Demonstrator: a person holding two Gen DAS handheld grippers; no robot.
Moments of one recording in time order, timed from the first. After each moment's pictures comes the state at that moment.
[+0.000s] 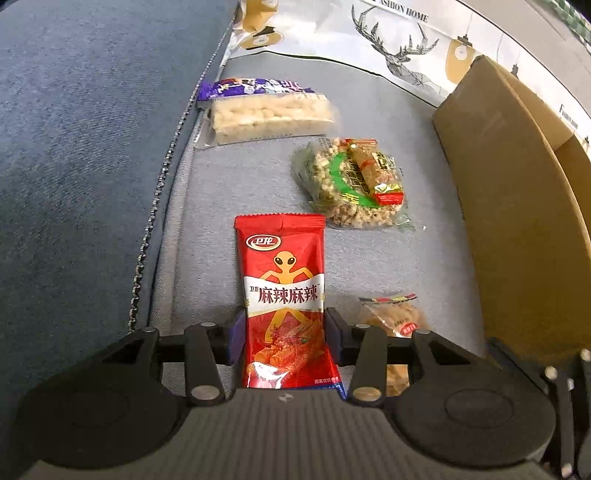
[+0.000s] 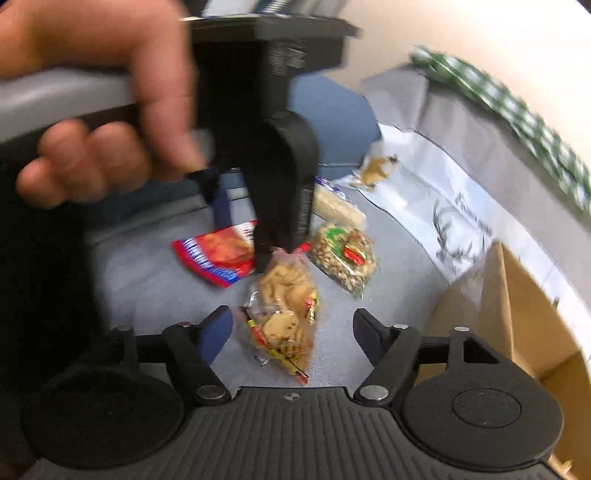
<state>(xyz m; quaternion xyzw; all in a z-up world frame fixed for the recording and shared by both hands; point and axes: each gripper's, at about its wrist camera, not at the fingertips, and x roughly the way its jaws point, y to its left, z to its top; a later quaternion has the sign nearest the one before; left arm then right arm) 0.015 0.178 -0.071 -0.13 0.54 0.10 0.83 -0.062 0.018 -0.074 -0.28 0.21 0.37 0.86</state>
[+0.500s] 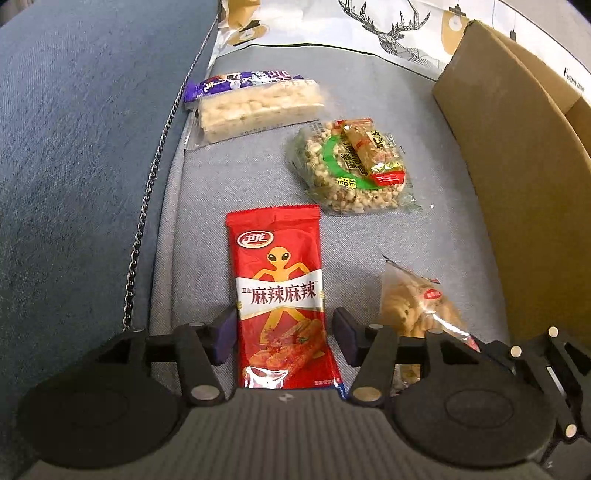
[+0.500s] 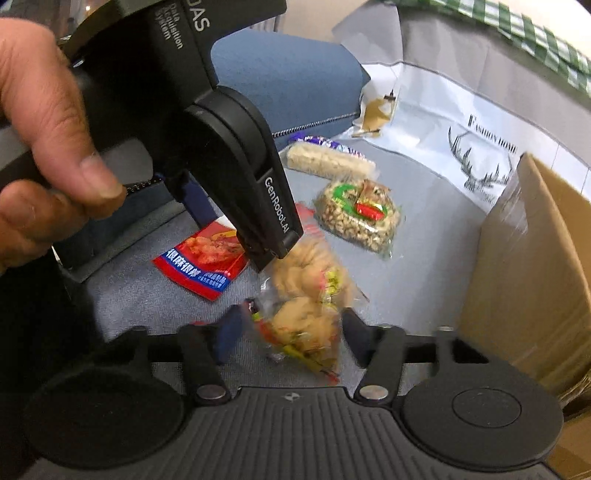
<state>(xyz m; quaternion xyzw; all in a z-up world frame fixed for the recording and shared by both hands) 0.023 0.158 -0.079 -0.07 0.55 0.11 0.82 -0.030 0.021 -0.092 -0.20 0.30 0.38 0.85</state>
